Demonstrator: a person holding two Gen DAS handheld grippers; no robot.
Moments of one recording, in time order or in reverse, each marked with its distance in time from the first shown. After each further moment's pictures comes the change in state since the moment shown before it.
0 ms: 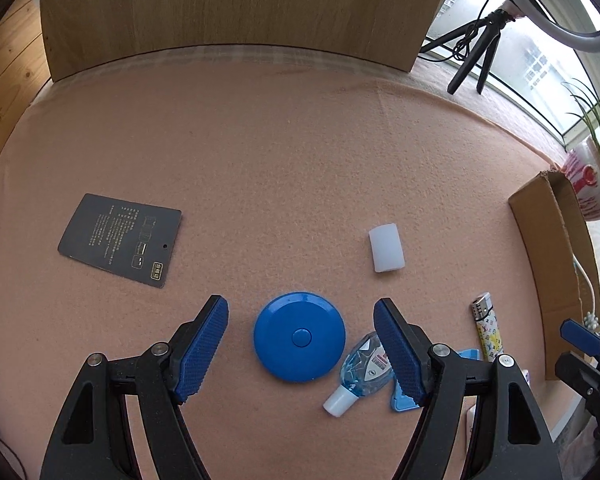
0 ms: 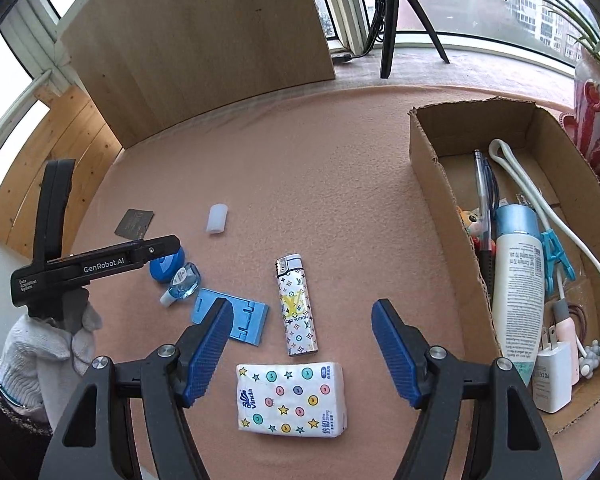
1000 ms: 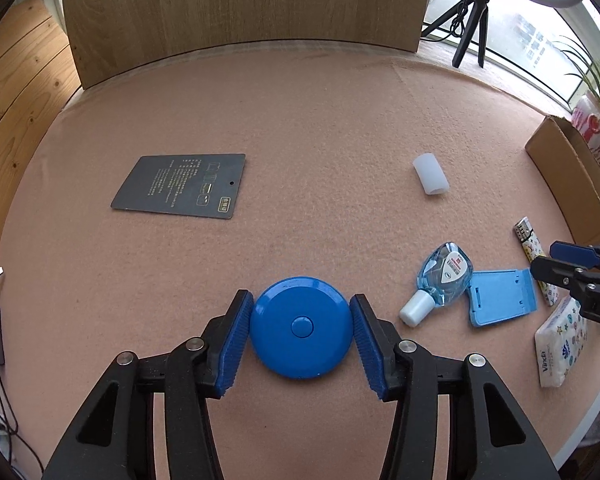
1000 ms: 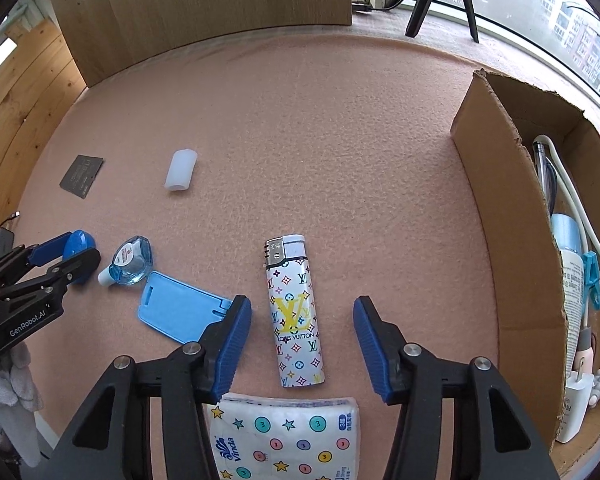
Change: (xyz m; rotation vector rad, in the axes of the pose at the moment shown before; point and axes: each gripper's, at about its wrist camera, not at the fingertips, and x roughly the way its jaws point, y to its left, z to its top) left arm -0.014 0.022 -0.056 0.084 -0.055 0.094; right arm 0.068 0.020 0.002 -0.103 0.150 -0.161
